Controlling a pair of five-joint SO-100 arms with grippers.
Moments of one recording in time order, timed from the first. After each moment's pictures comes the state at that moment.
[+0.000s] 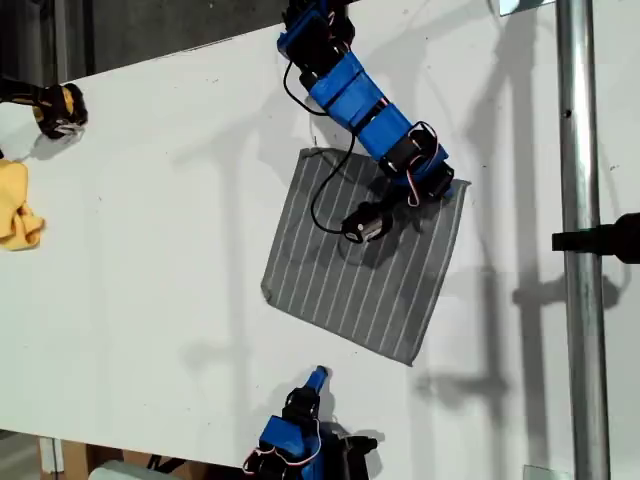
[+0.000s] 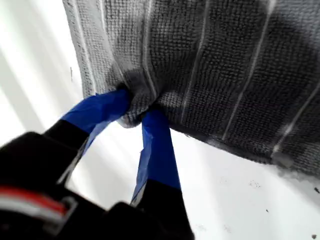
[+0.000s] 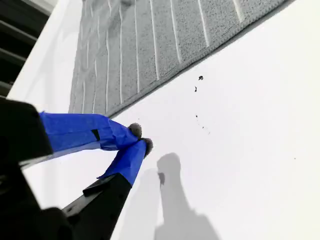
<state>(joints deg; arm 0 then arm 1) 0.1 199.0 178.5 74.2 -78.6 -37.4 42.5 61.2 72.3 81.8</state>
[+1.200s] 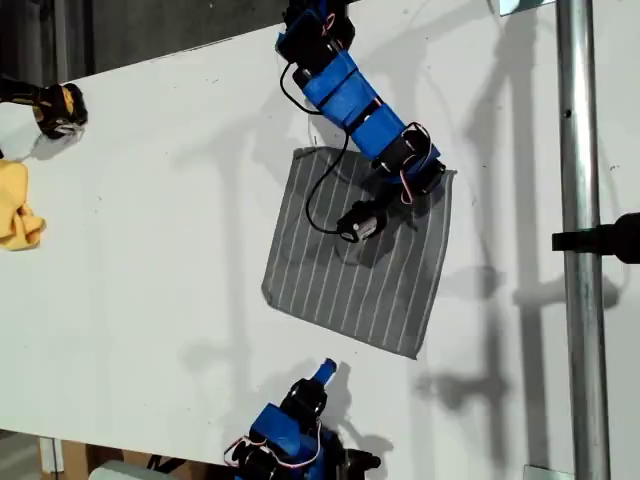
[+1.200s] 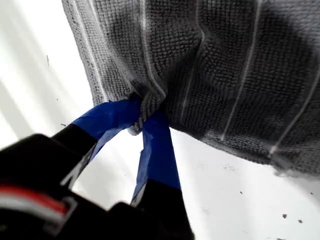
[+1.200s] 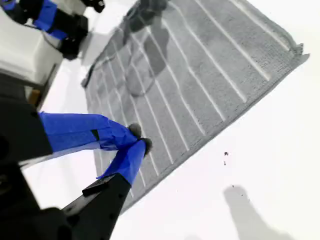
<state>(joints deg) 12.0 141.3 132.2 64.2 -73.1 -35.3 50.1 67.8 76.8 79.5</state>
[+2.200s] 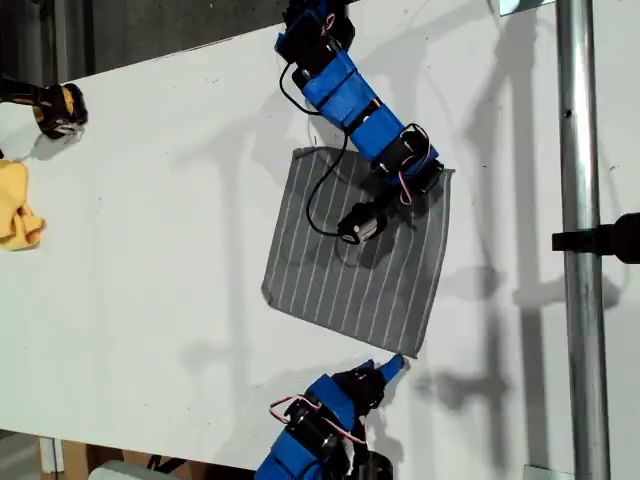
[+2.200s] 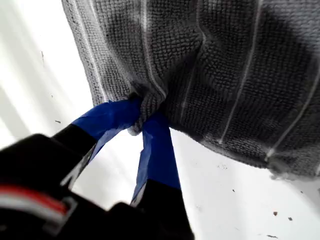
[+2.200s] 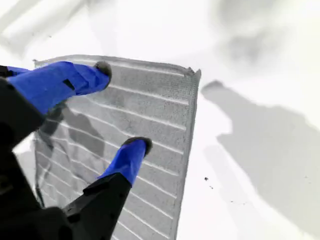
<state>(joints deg) 26.8 101.5 101.2 74.9 -53.8 -34.5 50.4 67.8 77.5 77.6</state>
